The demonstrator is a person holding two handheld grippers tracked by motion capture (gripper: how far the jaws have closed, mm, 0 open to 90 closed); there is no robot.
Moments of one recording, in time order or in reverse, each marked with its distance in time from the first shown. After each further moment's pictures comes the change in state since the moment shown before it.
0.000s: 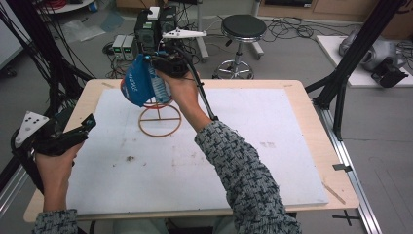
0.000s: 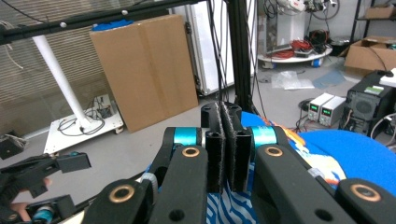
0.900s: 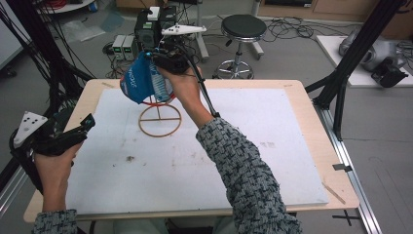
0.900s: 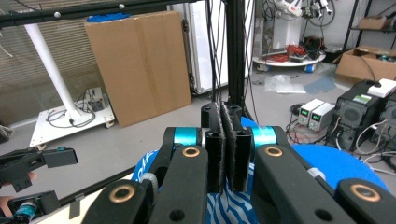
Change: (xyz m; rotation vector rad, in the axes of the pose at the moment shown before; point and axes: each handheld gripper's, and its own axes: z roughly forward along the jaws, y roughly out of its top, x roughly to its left) left arm 0.000 0.001 -0.002 -0.006 0.004 -0.003; right arm -0.003 0.009 -0.001 0.009 -0.017 -0.062
